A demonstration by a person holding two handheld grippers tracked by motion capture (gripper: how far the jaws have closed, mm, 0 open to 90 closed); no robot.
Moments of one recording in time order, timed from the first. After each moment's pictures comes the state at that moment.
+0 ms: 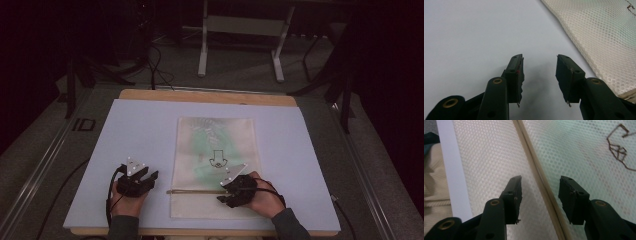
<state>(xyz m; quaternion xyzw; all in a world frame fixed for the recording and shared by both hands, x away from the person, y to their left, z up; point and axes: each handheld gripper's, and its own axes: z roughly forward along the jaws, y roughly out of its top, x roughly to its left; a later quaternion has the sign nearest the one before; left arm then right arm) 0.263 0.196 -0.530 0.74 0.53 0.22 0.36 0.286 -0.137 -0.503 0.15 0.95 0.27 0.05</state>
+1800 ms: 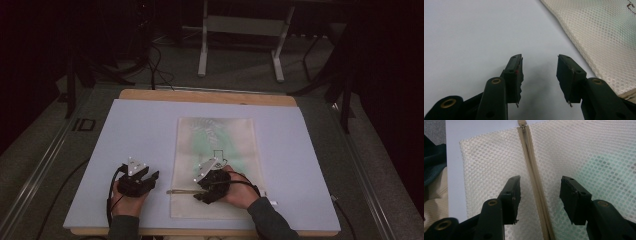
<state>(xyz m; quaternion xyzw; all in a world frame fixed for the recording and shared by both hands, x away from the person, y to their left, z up) 0.264 0.195 -0.530 0.74 0.53 0.22 0.35 0.300 -0.068 -0.505 0.09 0.96 0.28 0.02</state>
